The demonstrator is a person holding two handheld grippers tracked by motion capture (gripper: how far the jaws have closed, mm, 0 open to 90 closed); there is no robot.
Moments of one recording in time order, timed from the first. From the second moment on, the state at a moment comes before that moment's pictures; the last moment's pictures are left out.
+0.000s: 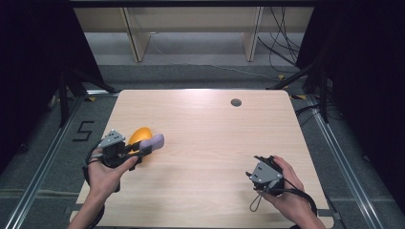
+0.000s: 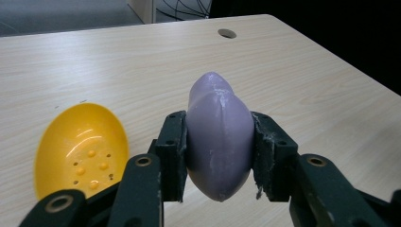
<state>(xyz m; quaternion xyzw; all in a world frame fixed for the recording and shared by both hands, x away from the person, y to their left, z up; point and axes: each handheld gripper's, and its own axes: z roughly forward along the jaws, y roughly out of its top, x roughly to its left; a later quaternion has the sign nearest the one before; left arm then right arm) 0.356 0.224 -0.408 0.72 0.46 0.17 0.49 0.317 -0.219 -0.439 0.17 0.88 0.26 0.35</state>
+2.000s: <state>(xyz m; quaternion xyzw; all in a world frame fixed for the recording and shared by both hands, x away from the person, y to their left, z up) 0.412 0.235 -0.463 0.67 0.57 0.28 0.38 0.317 -0.219 -0.441 0.17 0.89 0.25 0.34</state>
